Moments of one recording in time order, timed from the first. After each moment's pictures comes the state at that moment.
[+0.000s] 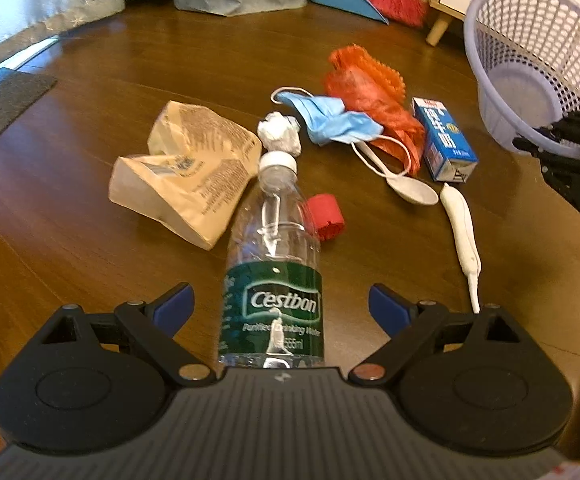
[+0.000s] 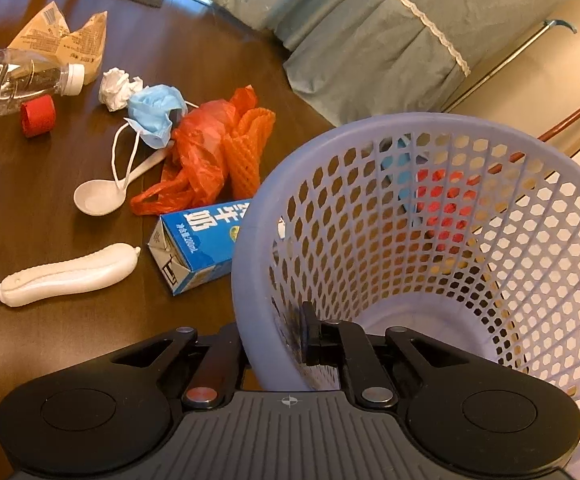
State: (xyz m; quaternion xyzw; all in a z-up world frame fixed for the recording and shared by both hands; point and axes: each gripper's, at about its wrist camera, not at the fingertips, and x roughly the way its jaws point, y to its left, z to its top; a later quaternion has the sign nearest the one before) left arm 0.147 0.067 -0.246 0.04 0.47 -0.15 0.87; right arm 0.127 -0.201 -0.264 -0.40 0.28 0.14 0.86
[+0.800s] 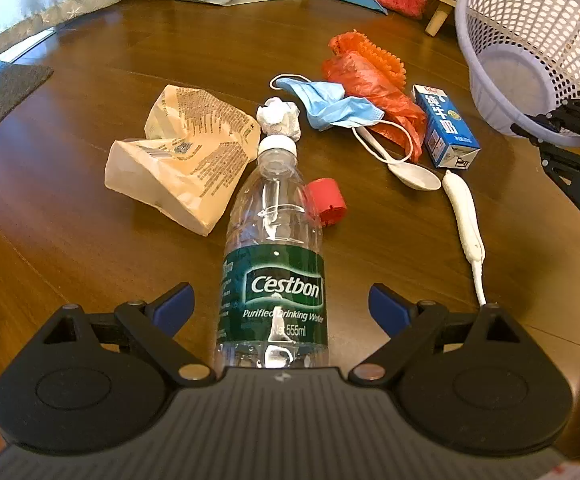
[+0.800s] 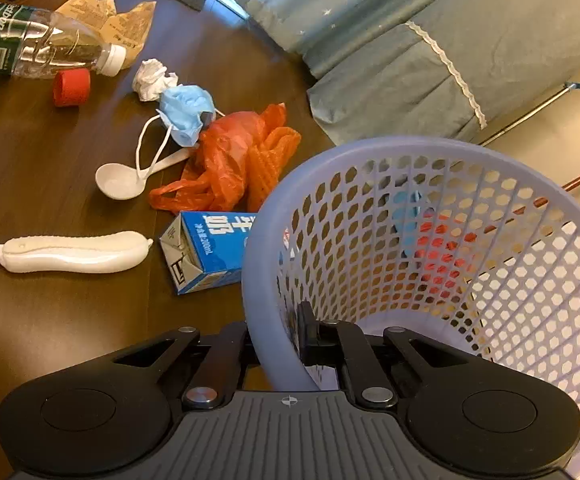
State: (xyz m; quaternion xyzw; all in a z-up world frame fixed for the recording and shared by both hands) left arm 0.147 0.070 -0.255 0.04 0.48 -0.15 0.86; right arm 0.120 -0.196 -0.278 -0.46 0.24 0.16 0.84
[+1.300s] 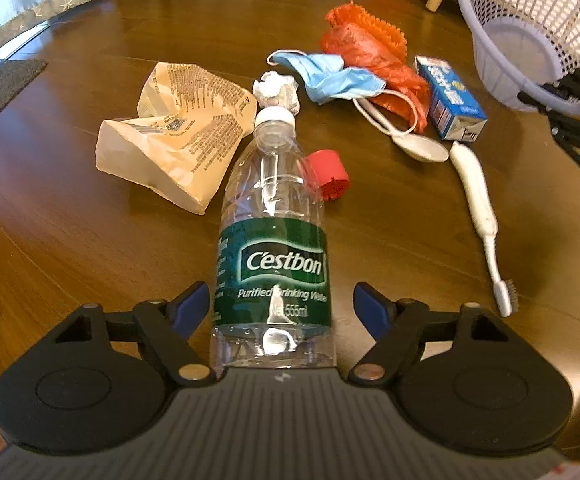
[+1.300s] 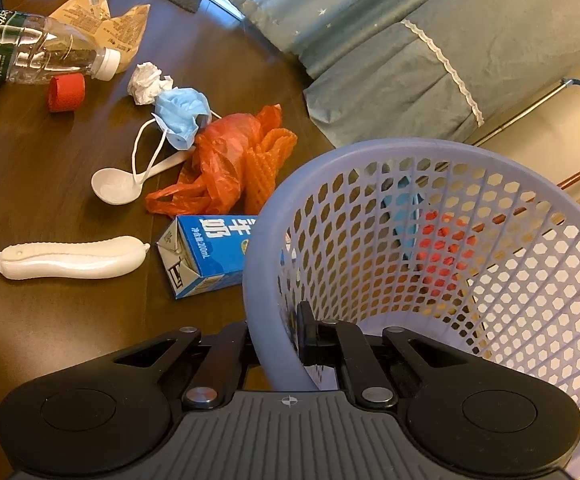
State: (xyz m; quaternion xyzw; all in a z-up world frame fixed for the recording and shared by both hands) left arm 0.147 0.064 -0.272 0.07 0.50 -0.15 0.85; right arm 0.120 -0.194 -0.278 -0.46 0.24 0.16 0.84
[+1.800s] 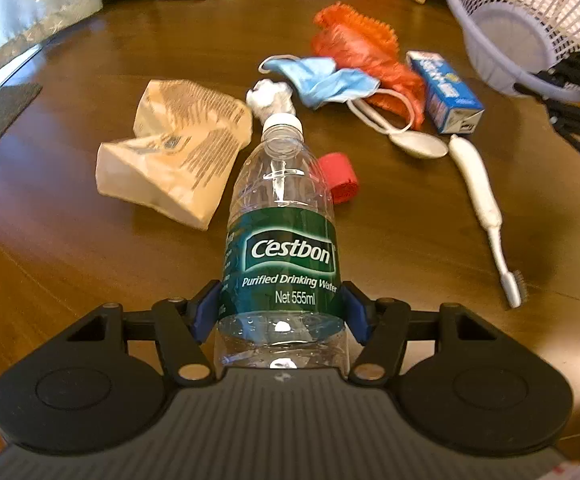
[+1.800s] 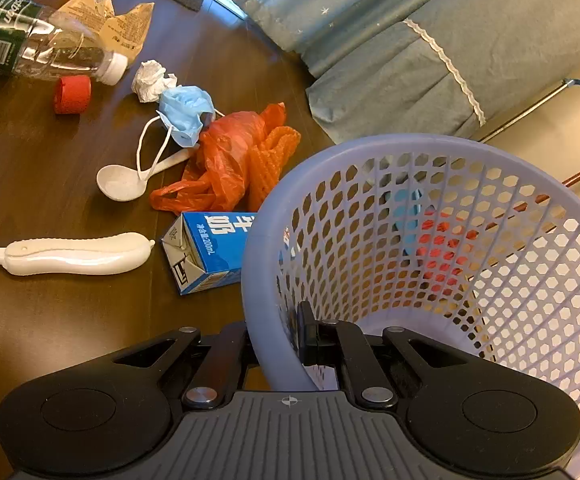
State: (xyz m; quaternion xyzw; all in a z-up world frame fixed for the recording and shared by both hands) left arm 0.150 0.063 -0.263 0.10 0.49 -0.16 0.85; right arm 0.117 -0.195 -0.279 -0.46 0.24 0.16 0.84
